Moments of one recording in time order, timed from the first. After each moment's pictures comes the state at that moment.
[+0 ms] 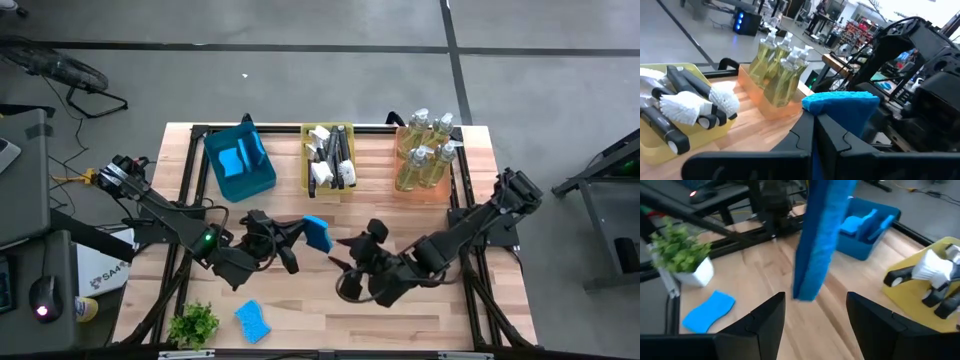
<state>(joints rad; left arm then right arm) -0.61 1.44 1.20 -0.05 -1.18 -0.82 0.59 1.66 1.44 -0.49 0.84 0.70</state>
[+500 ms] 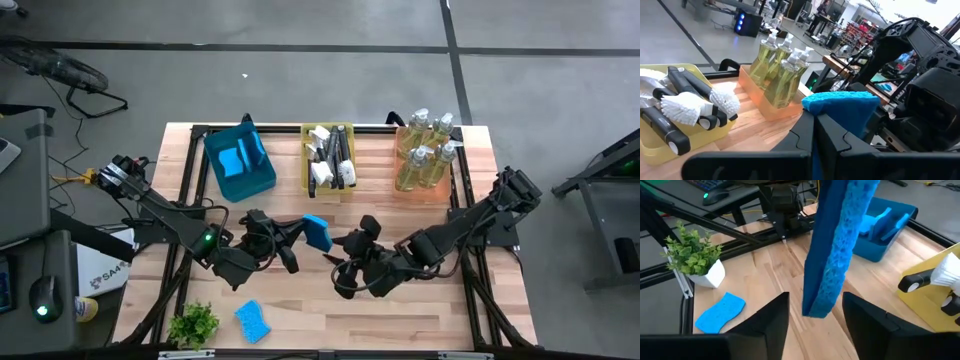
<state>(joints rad) -0.61 1.44 1.20 -0.04 -1.19 -0.81 0.53 1.66 1.44 -0.42 0.75 0.65</state>
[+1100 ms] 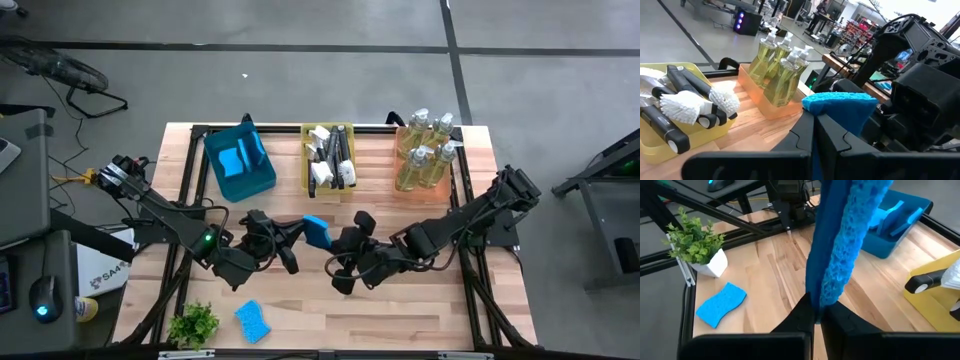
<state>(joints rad) -0.61 1.44 1.20 -0.04 -1.18 -0.81 0.48 1.66 1.44 -0.42 0.64 0.60</state>
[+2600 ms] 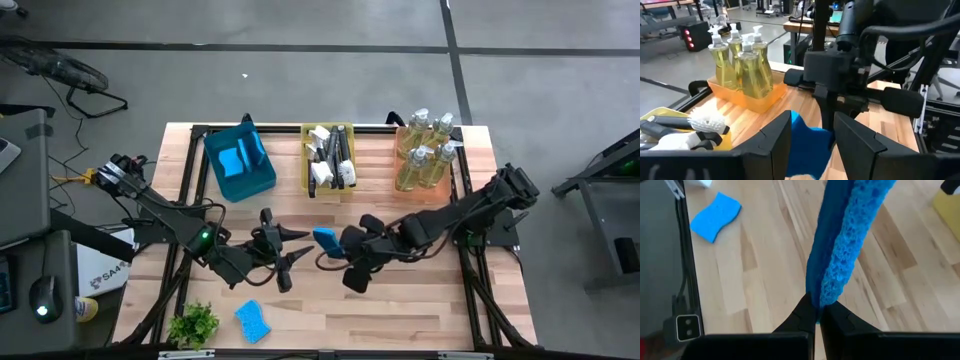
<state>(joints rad) -0.61 1.42 1.20 -0.08 -0.91 -0.32 0.41 1.66 1.44 -0.73 0.27 0.72</state>
